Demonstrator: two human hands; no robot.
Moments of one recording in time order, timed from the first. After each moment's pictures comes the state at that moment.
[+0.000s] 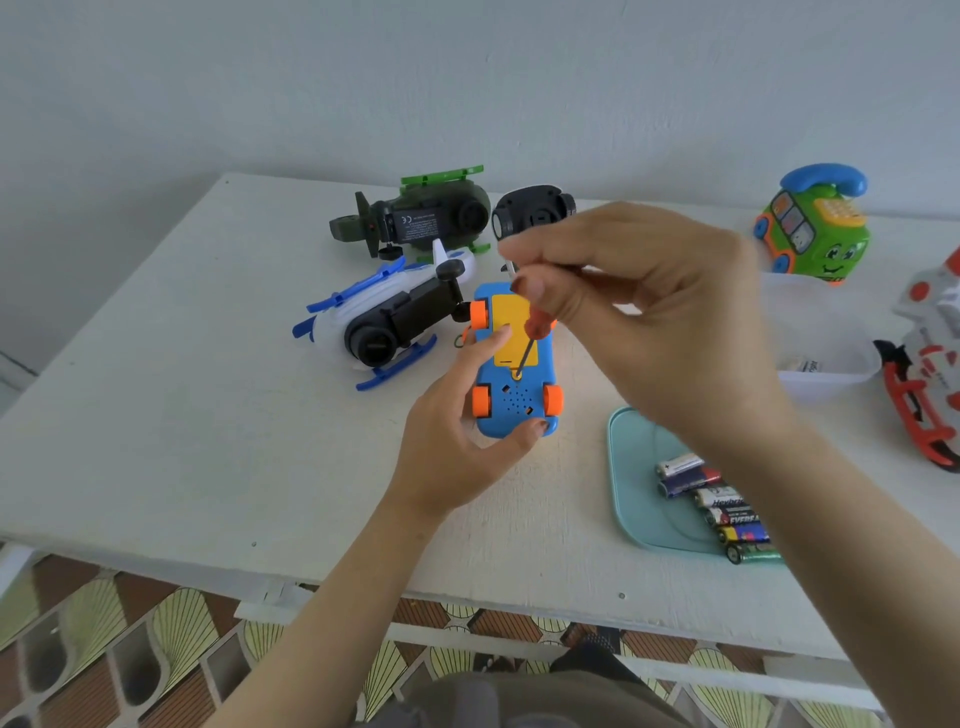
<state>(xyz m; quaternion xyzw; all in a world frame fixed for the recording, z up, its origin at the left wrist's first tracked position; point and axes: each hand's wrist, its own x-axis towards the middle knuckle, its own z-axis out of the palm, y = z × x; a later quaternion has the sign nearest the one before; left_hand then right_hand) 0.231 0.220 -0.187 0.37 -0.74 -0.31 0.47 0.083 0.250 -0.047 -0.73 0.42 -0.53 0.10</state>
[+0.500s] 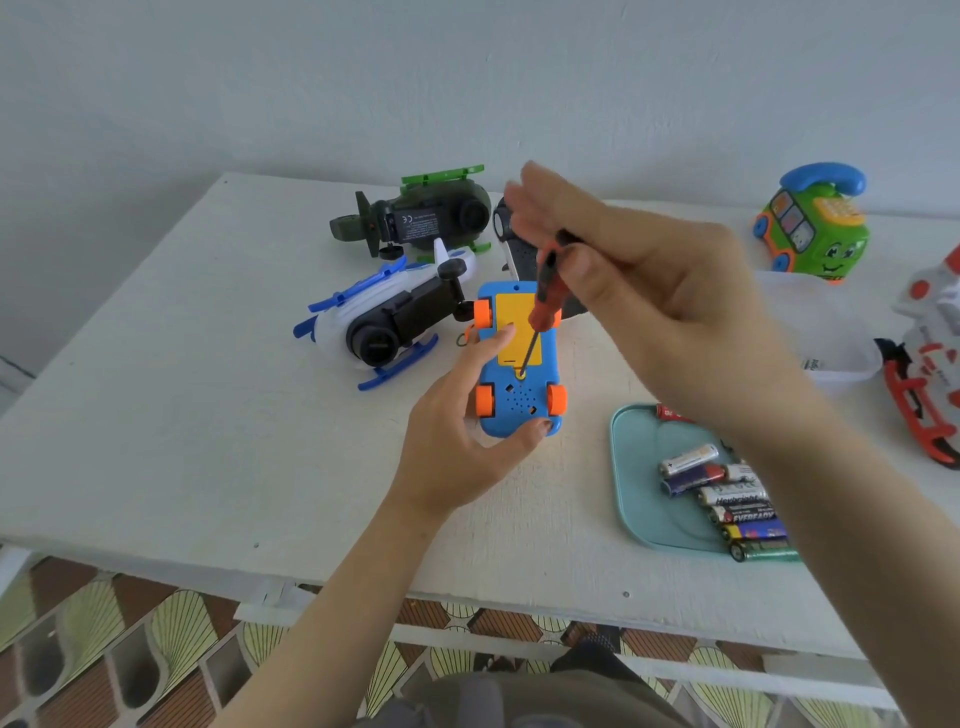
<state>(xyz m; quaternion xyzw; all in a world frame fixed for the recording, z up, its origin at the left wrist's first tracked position) 0.231 0.221 -0.182 0.36 -0.73 -0.33 0.48 0.078 0.250 -0.045 -0.73 0.38 -0.50 0.28</state>
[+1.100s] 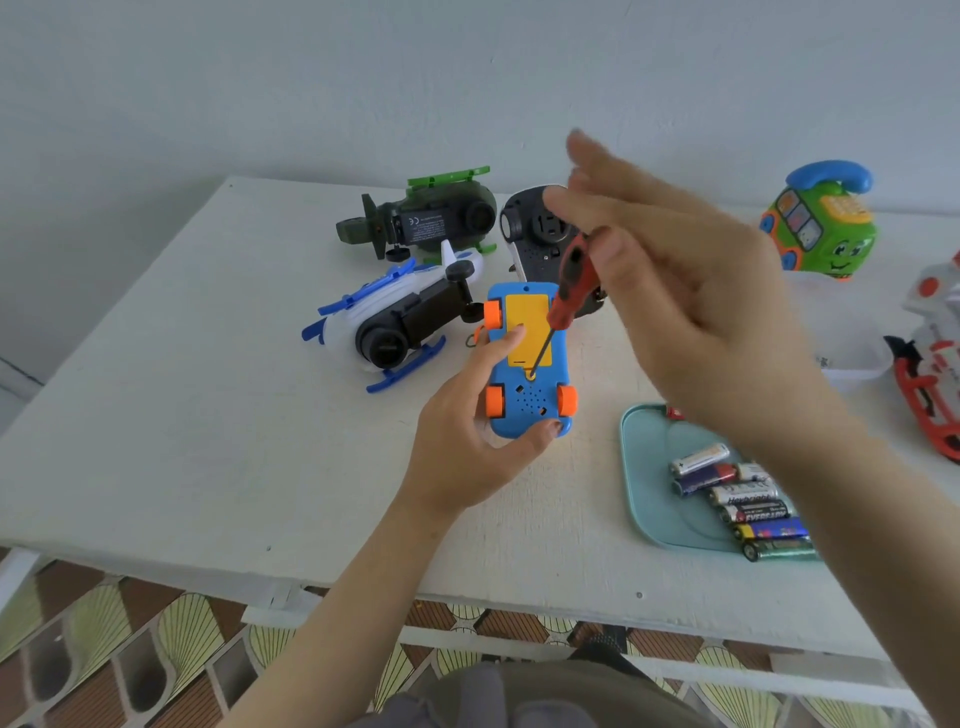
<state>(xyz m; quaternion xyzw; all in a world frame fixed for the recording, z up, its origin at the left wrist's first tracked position) 0.233 0.218 -0.185 0.35 -0.73 -0.33 0.47 0.078 0.249 -0.050 -0.73 0.45 -0.50 0.11</state>
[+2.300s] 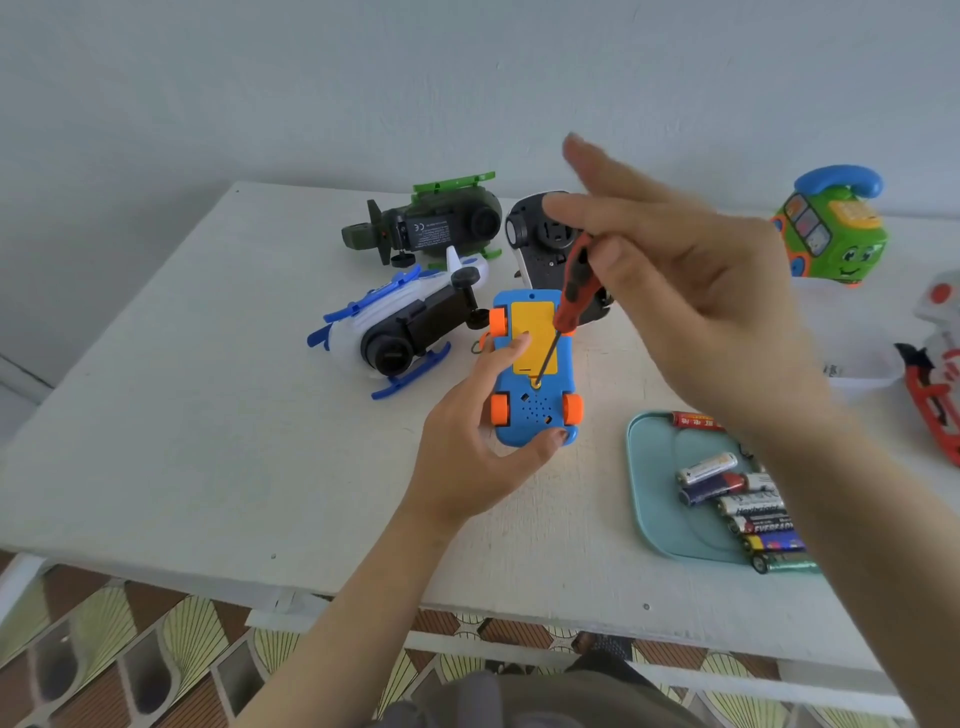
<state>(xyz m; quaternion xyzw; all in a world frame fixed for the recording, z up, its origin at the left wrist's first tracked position) 0.234 0.216 -0.186 0.36 -0.73 -0.34 0.47 0.077 0.241 -0.050 -0.72 0.40 -0.54 0.20</state>
